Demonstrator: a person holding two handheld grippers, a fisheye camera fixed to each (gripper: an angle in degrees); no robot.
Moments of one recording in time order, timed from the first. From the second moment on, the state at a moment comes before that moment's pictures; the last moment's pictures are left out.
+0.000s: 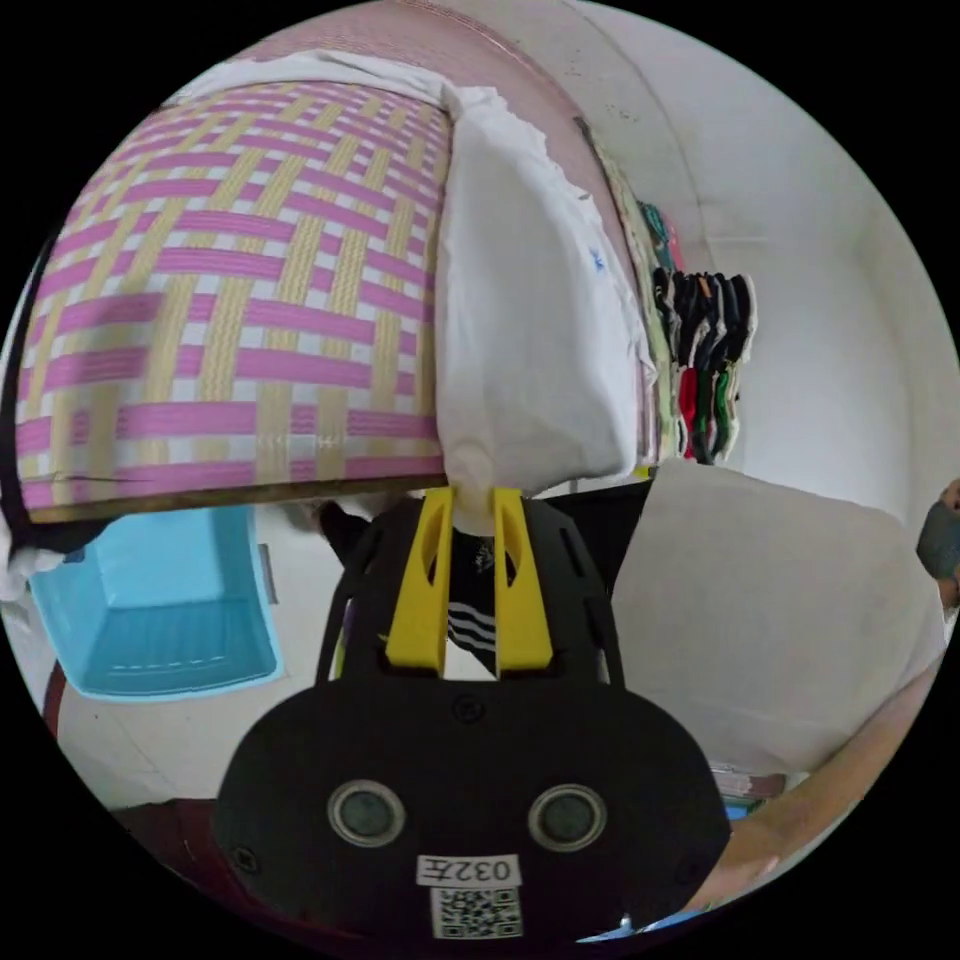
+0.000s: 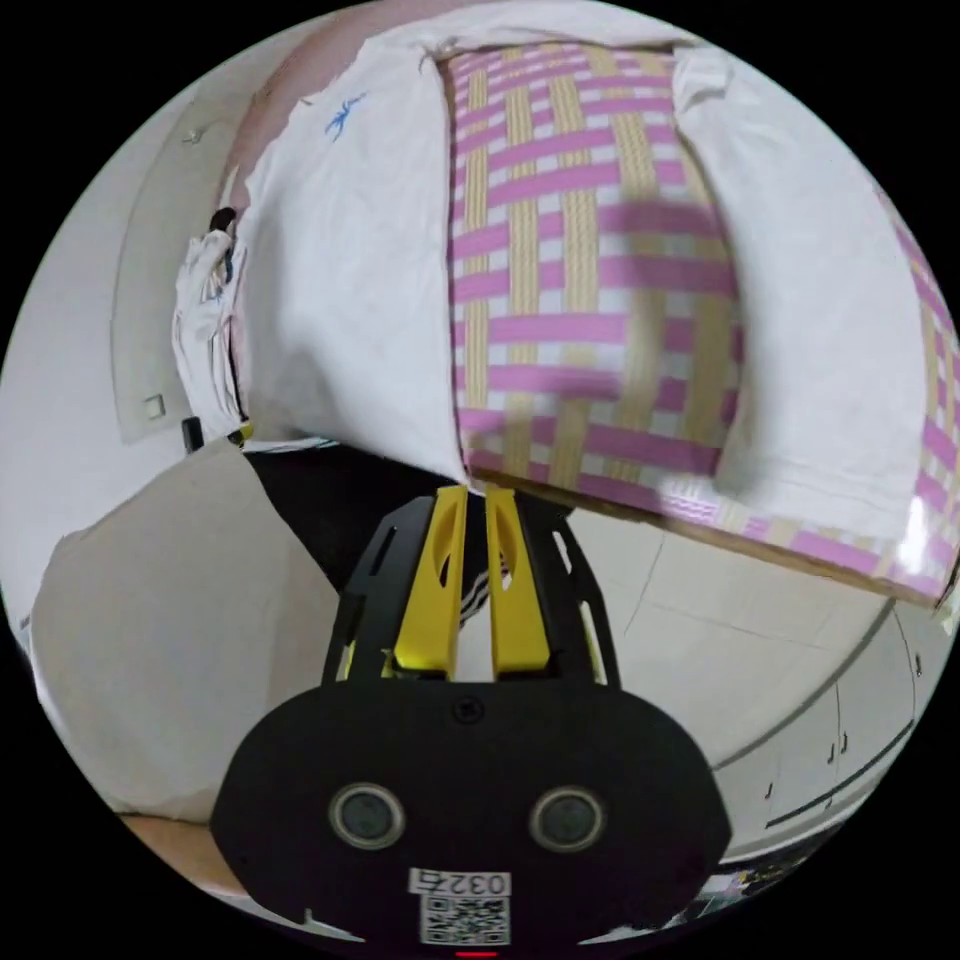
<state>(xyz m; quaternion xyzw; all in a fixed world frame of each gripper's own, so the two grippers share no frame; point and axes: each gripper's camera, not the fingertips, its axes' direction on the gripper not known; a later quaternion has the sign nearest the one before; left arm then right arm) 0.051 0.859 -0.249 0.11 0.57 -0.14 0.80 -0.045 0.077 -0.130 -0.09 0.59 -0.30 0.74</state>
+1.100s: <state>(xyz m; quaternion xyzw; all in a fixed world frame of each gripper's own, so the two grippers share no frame) 0.049 0.586 -0.377 0.25 0.44 -0.22 0.83 -0.208 0.033 0.001 0.10 0.55 -0.51 0.65</state>
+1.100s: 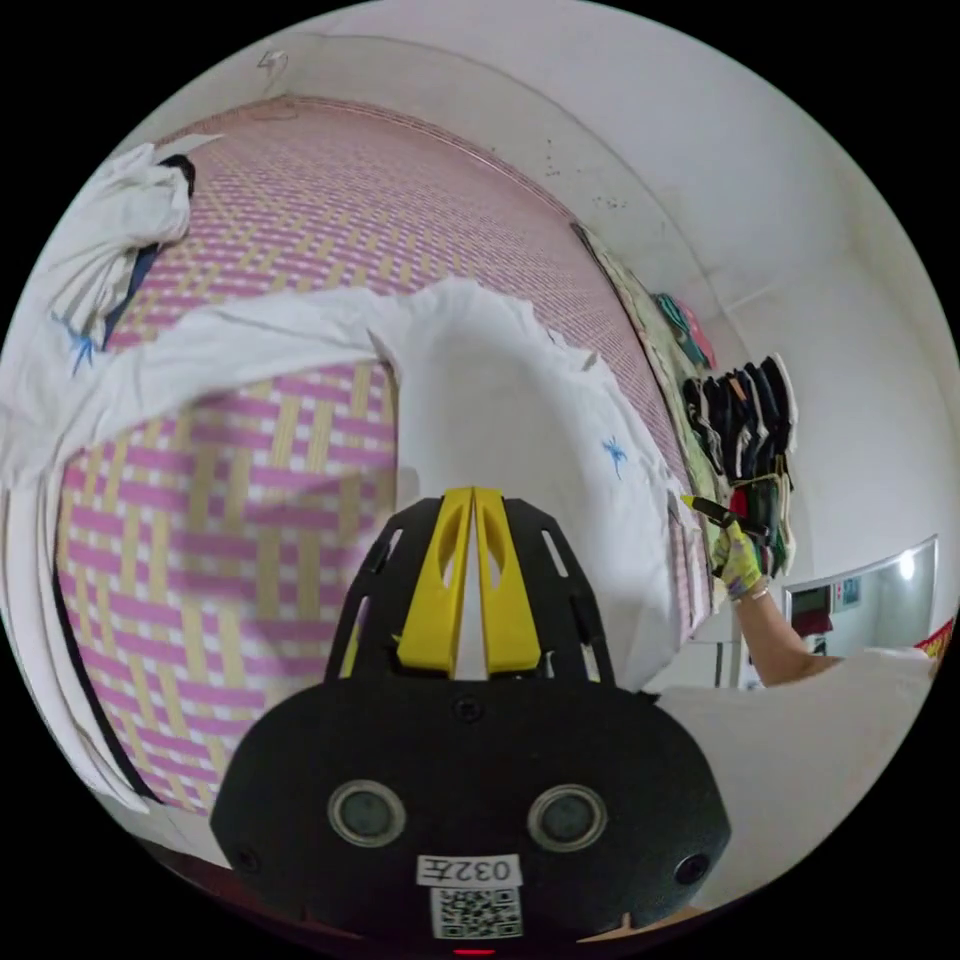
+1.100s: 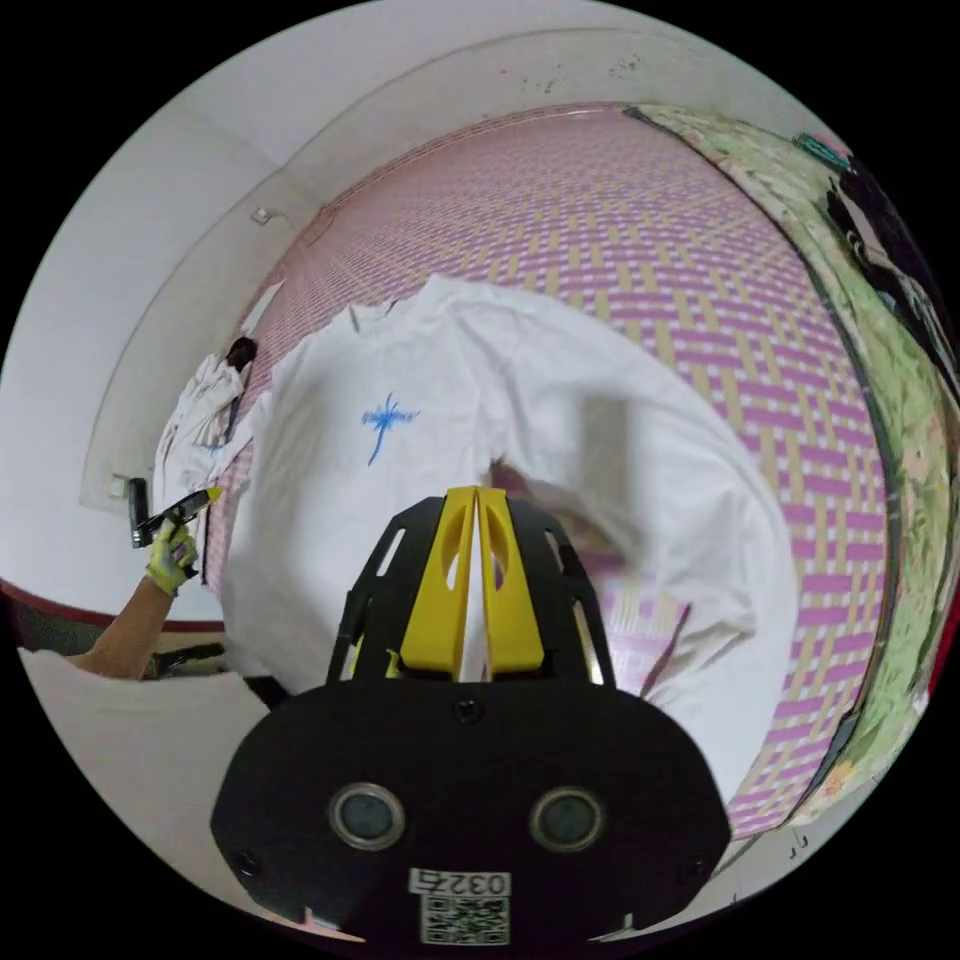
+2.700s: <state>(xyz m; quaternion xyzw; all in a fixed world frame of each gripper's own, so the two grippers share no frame) 0.168 0.649 -0.458 0.06 -0.04 -0.25 0.96 -0.309 -0.053 0.034 0.14 0.64 -0.47 0.59</state>
